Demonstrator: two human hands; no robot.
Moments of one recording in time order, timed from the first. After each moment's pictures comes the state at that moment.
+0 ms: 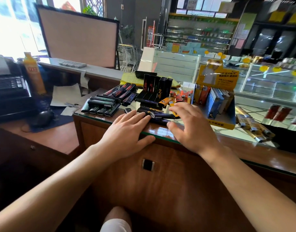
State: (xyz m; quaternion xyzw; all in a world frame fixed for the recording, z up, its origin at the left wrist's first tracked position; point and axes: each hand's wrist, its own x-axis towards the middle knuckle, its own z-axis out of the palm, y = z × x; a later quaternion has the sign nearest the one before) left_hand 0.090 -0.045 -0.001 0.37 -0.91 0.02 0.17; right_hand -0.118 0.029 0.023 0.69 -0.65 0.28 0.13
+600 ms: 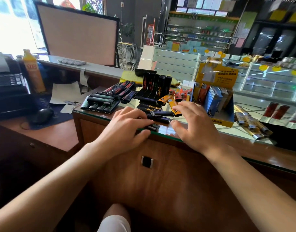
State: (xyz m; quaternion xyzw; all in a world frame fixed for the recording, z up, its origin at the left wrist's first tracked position) left_hand 0.096 -0.047 -0.002 0.25 -0.91 0.00 0.34; right_hand -0.127 0.039 0.022 0.69 -0.66 0.28 0.13
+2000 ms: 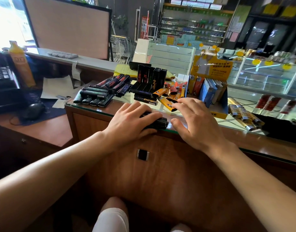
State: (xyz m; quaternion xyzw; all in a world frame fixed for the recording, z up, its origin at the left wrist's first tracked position) left_hand 0.072 -0.059 -0.016 0.15 -0.91 0.16 0.35; right_hand -0.136 0.053 0.016 0.70 -0.66 0.20 0.20
